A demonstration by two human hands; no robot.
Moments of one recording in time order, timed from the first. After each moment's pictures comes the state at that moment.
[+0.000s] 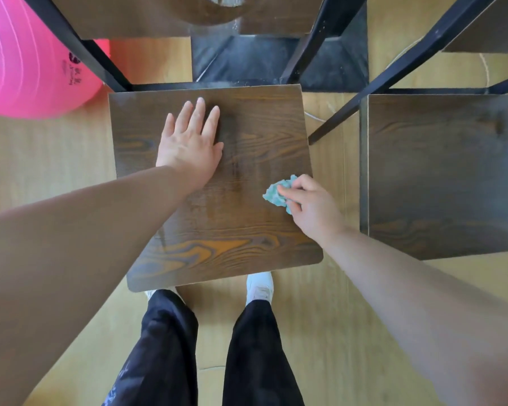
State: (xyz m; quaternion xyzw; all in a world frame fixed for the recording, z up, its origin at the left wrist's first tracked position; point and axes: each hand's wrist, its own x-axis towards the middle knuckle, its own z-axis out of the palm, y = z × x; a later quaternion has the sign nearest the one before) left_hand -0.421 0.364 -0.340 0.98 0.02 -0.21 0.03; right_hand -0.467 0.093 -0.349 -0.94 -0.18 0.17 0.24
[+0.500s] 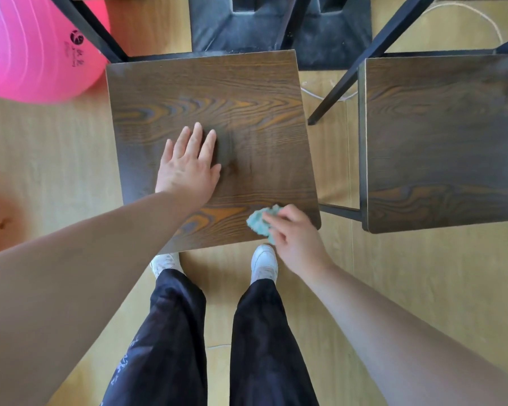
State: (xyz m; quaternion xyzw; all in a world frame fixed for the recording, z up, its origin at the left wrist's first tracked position) left_hand -0.516 0.340 -0.336 0.97 0.02 -0.23 0.04; right_hand -0.591 0.095 -0.338 -0.93 -0.16 0.18 0.28
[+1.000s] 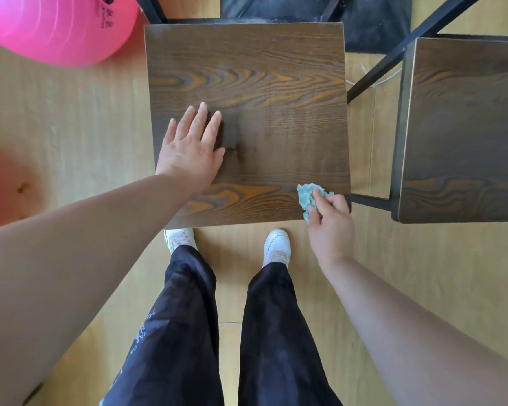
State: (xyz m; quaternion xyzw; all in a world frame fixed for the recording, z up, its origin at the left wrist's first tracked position) left_hand -0.550 0.395 -0.337 0.97 0.03 -0.22 0.06; right_hand -0.613 0.108 -0.348 -0.96 0.05 0.13 0.25
